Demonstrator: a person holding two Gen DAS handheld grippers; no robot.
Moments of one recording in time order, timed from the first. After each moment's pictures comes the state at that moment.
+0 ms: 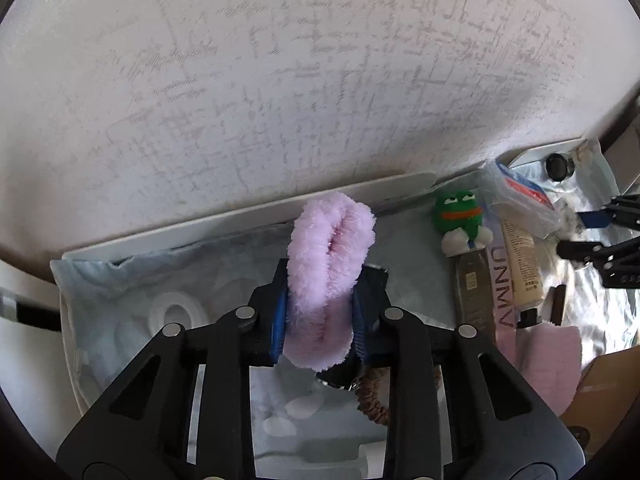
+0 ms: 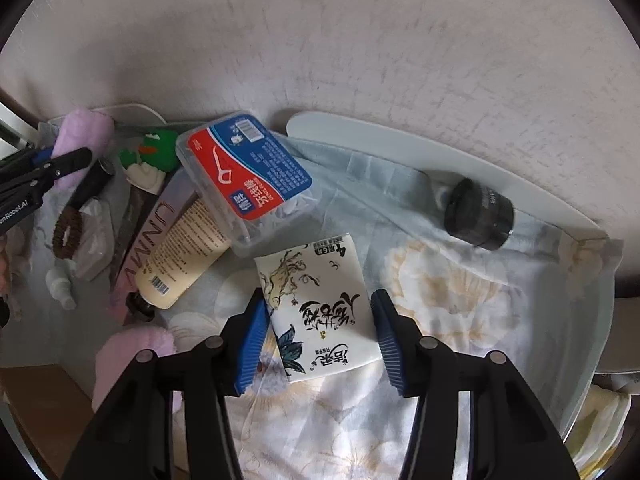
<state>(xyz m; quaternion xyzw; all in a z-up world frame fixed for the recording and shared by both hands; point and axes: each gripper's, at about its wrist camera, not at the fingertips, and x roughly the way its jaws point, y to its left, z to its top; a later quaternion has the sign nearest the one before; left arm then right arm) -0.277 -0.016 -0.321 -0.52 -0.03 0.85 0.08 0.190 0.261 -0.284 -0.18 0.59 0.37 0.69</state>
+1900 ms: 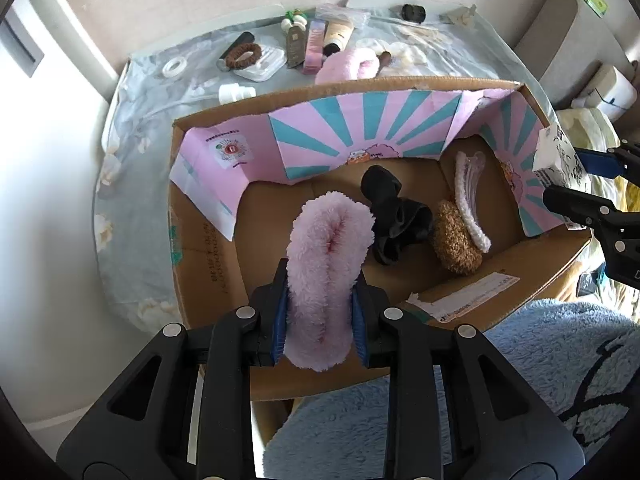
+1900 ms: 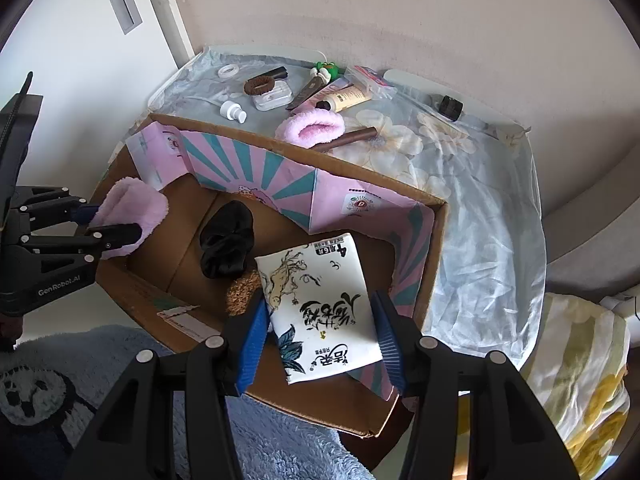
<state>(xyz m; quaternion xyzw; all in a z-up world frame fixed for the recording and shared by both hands) 0.016 0.083 -0.238 -0.60 -0.04 0.80 0.03 -0.026 0.126 -0.175 -0.24 0.51 0.46 0.69</state>
